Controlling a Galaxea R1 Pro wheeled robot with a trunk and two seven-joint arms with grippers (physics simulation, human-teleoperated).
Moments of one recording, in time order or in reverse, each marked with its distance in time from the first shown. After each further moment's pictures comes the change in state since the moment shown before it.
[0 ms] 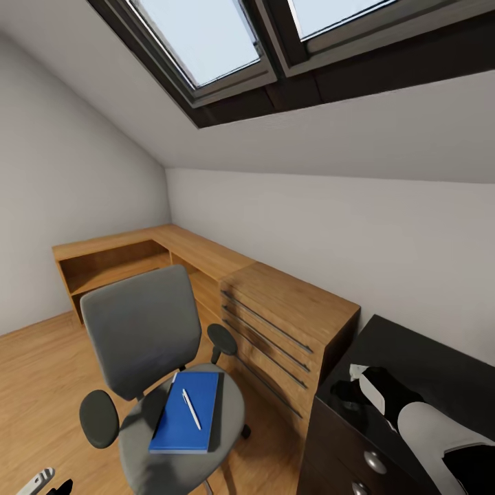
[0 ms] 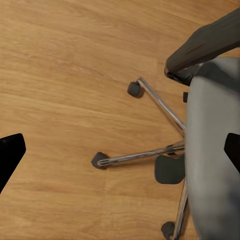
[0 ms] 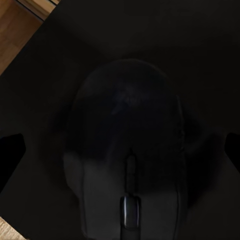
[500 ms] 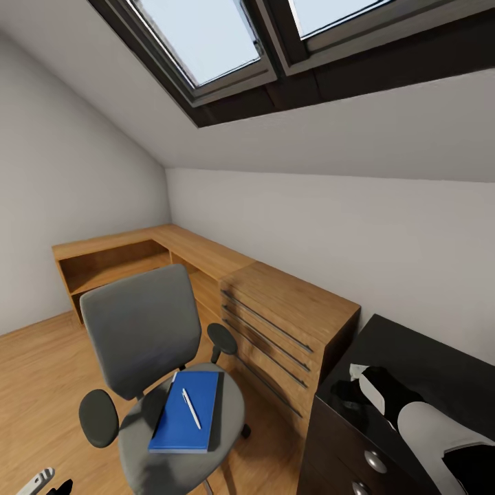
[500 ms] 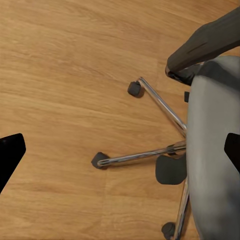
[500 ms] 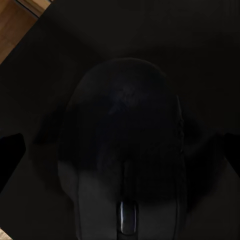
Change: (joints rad) left arm 0.000 0.000 0.000 0.000 0.000 -0.001 0.000; right arm -0.001 0.000 0.002 -0.001 0.011 0.001 -0.001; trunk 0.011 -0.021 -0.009
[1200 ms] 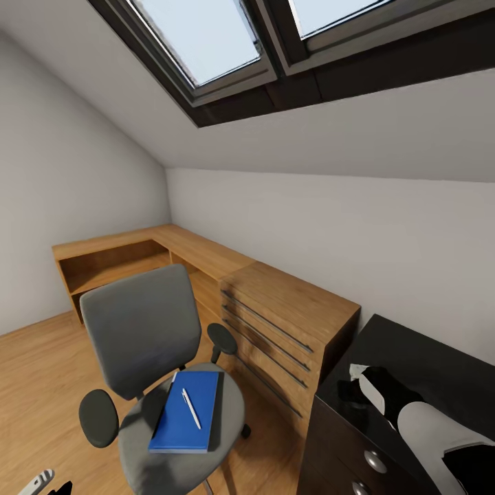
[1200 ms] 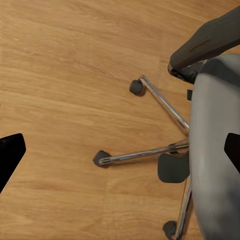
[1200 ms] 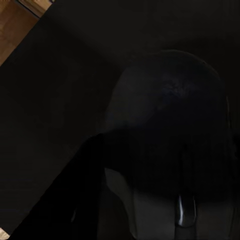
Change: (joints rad) left arm 0.000 0.000 0.001 0.009 0.001 -0.001 0.000; right arm 0.000 0.000 0.000 -0.001 -0.001 0.000 0.001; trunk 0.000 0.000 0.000
